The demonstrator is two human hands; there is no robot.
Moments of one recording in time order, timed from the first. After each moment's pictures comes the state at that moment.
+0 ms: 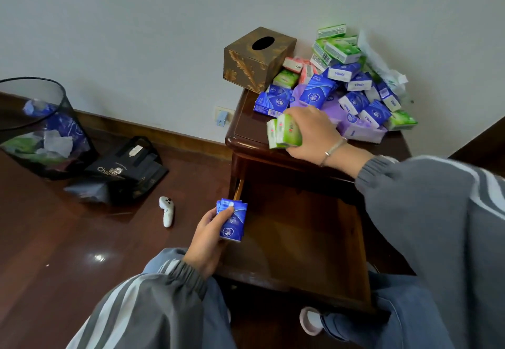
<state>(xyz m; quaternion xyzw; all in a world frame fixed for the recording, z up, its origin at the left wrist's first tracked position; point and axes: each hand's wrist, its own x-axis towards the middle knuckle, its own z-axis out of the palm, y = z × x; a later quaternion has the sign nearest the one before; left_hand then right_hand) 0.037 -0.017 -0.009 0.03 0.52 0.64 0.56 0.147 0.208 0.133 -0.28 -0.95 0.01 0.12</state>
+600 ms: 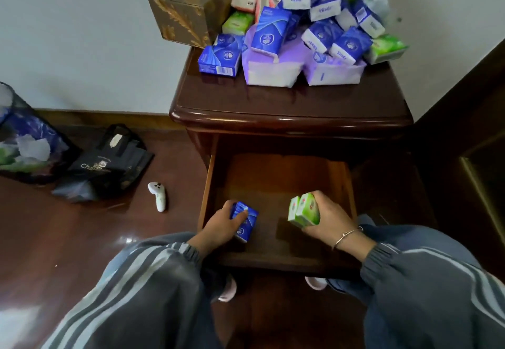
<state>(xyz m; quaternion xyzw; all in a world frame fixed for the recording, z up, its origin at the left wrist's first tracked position) 0.073 0.039 -0.090 0.37 0.75 0.20 0.50 0.315 0.131 -0.058 -0.52 -0.79 0.33 0.02</state>
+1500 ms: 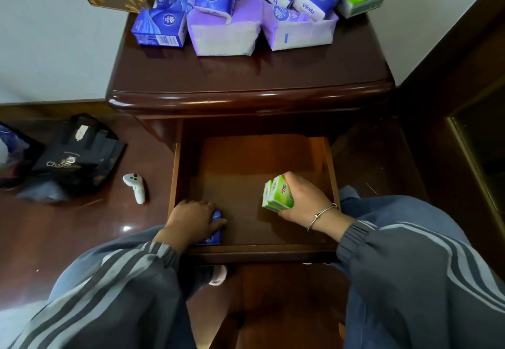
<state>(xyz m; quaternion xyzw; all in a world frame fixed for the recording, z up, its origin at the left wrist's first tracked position) 0.063 0.052 -0.113 0.68 0.68 -0.21 0.21 0.310 0.142 -0.067 -0.48 -0.82 0.32 -0.03</state>
